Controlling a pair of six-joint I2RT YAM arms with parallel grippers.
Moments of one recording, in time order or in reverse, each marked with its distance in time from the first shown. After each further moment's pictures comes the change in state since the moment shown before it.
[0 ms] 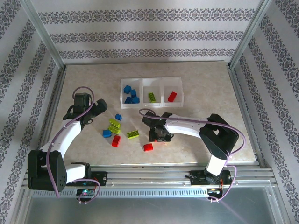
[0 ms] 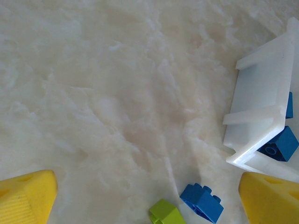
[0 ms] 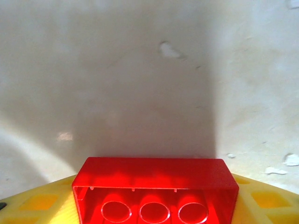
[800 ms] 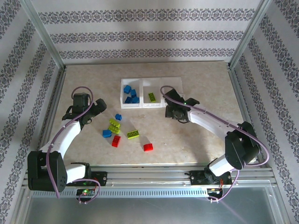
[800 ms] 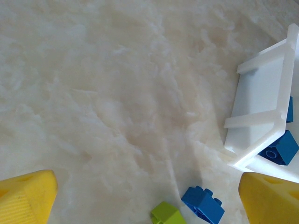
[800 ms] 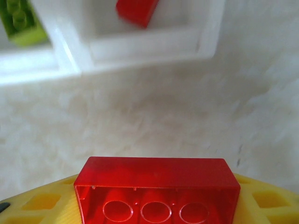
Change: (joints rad) left arm 0.014 -0.009 0.000 0.000 0.000 0.000; right arm -0.301 -0.232 0.051 0.038 0.209 -0.223
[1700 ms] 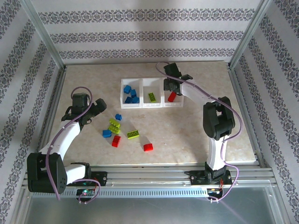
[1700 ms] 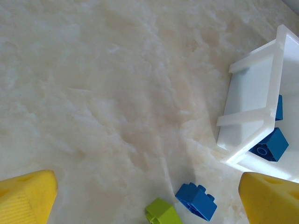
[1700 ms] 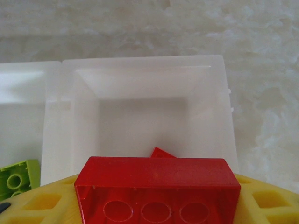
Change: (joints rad) left arm 0.006 -0.015 -0.005 0.000 0.030 -0.004; right arm -0.191 0.476 0.510 0.142 -0.004 -0.305
